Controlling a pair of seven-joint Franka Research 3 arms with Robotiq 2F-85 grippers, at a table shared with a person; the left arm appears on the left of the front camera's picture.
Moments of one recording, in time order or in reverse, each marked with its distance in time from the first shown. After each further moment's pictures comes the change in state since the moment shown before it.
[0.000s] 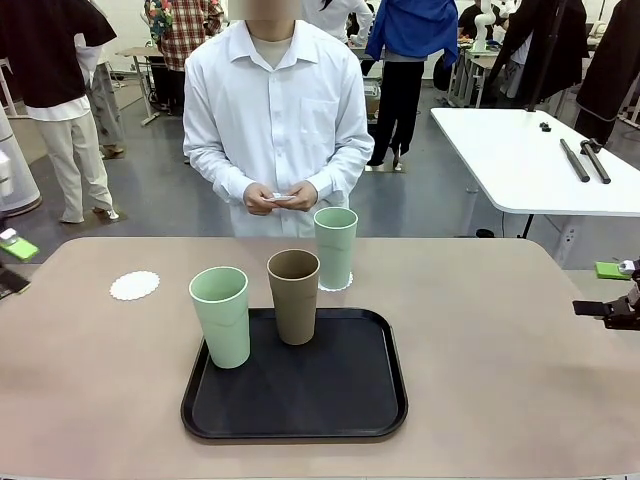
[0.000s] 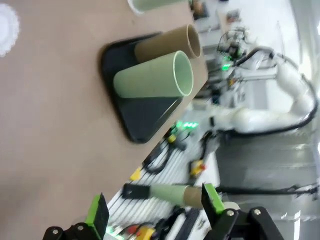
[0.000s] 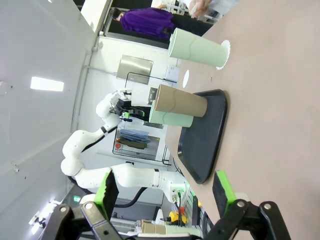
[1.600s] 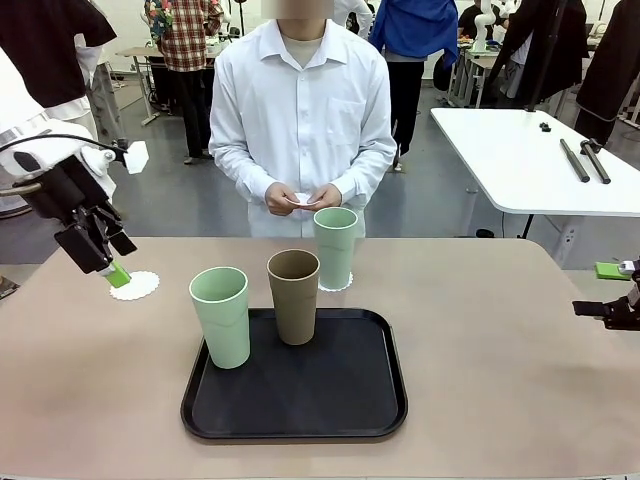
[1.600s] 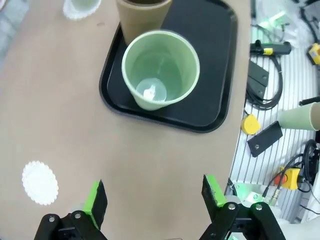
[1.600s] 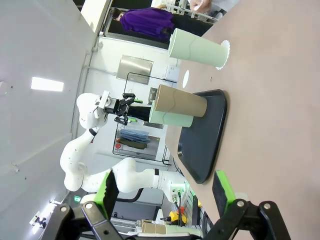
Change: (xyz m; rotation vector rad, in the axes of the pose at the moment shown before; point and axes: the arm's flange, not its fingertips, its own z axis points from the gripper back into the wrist) left arm 0.056 -0.128 -0.111 0.517 0.221 -0.953; right arm 0.000 0.000 0.000 0.000 0.000 -0.001
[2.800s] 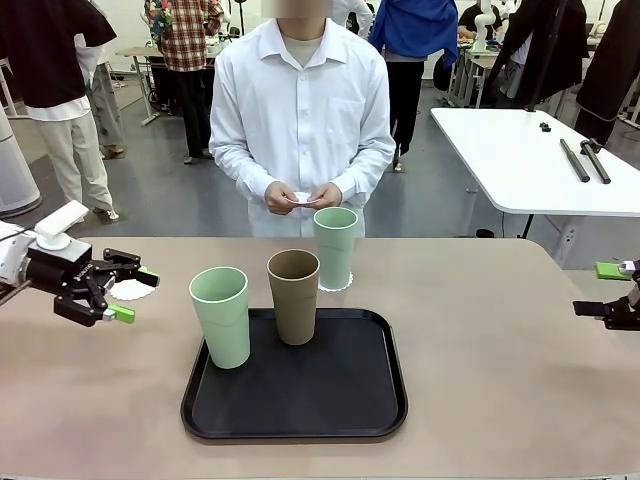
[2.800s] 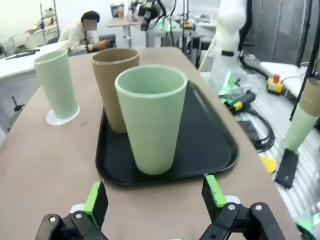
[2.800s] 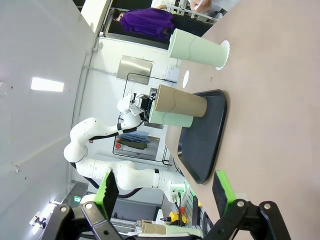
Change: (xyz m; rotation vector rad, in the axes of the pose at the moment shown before) left arm -0.134 0.080 -0.132 -0.181 -0.769 -0.312; right arm 0.000 0.000 0.000 0.000 -0.001 -0.001
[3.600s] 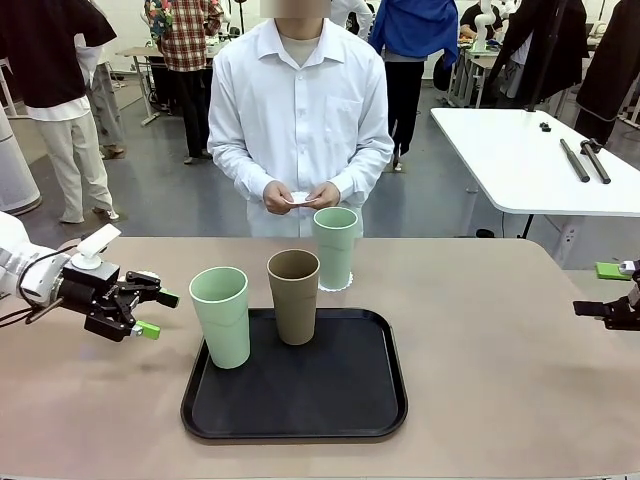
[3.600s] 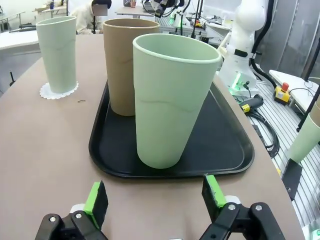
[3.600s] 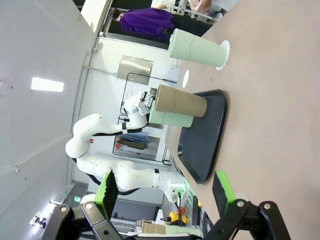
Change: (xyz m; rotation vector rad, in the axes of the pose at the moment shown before) left arm -0.031 0.008 -0.037 -0.004 0.007 0.138; right arm 0.000 0.000 0.000 0.000 0.000 0.000
